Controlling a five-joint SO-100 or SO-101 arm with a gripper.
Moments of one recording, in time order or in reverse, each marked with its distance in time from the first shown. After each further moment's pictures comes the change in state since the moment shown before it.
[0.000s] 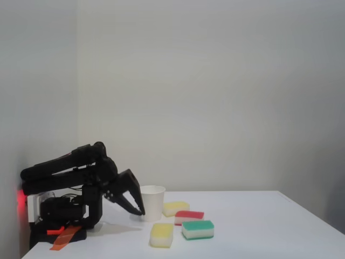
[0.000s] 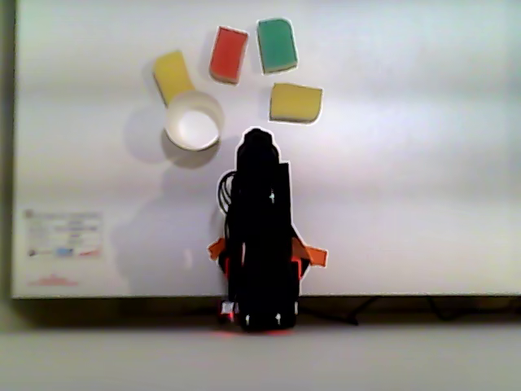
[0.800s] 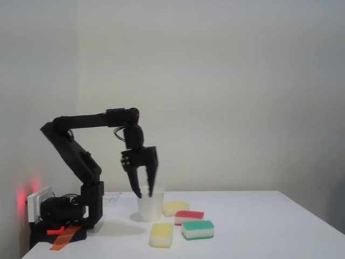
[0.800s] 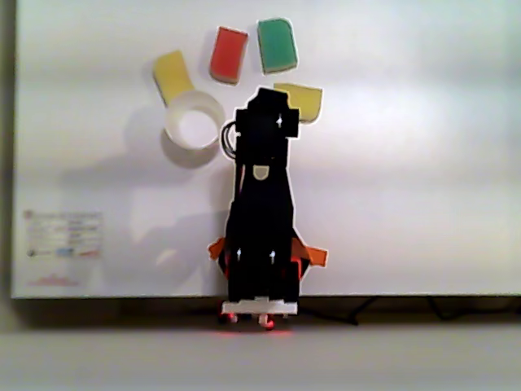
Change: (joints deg) arm 4.7 -61.0 -47.9 1.3 3.8
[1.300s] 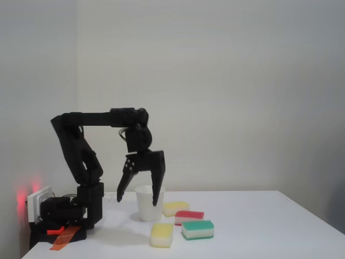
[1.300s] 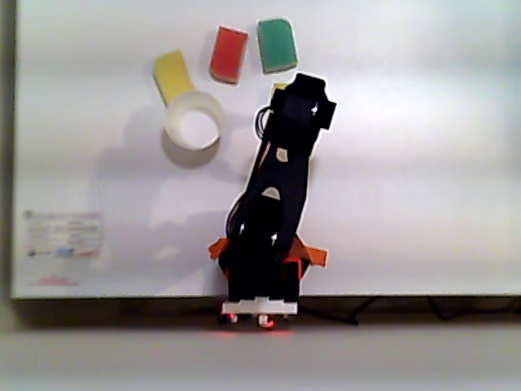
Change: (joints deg) arm 14.0 -9.9 -6.2 -4.6 -11.4
